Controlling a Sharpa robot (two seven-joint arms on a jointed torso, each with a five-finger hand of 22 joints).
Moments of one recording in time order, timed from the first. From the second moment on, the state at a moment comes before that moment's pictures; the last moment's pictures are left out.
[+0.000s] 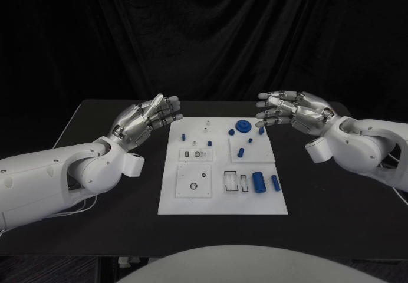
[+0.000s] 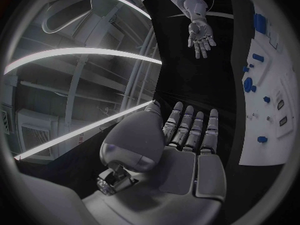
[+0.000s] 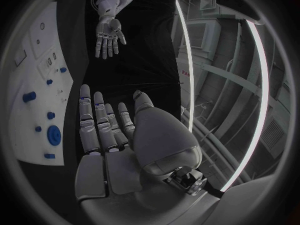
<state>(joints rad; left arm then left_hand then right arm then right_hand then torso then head) 1.20 -1.01 -0.21 1.63 -0.02 -0.03 0.67 1.29 0.28 -0.21 0.29 0.30 0.59 0.12 0.15 0.08 0.37 0.19 0.41 0.07 0.29 0.19 0.22 0.05 0.16 0.29 0.29 0.22 0.10 1.34 -1.03 -0.25 1.59 -0.09 0.01 0.42 1.49 0.21 -0.21 0.12 0.45 0.46 0.14 0.44 0.09 0.37 0.22 0.63 0.08 0.77 0.17 0.41 0.14 0.17 0.88 0.27 0.33 0.09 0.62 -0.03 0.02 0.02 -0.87</state>
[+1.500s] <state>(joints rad) 1.25 -1.18 -0.21 1.83 0.03 -0.09 0.68 1.36 0.28 -0.24 0.24 0.43 0.59 0.13 0.16 0.10 0.38 0.22 0.43 0.07 0.30 0.21 0.26 0.05 0.16 0.31 0.29 0.24 0.09 1.60 -0.86 -0.25 1.60 -1.72 -0.08 -0.14 1.55 -0.01 0.03 0.22 0.19 0.85 0.03 0.13 0.11 0.89 0.07 0.21 0.07 1.33 -0.04 0.94 0.64 0.14 1.32 0.07 1.14 0.88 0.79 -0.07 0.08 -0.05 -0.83</state>
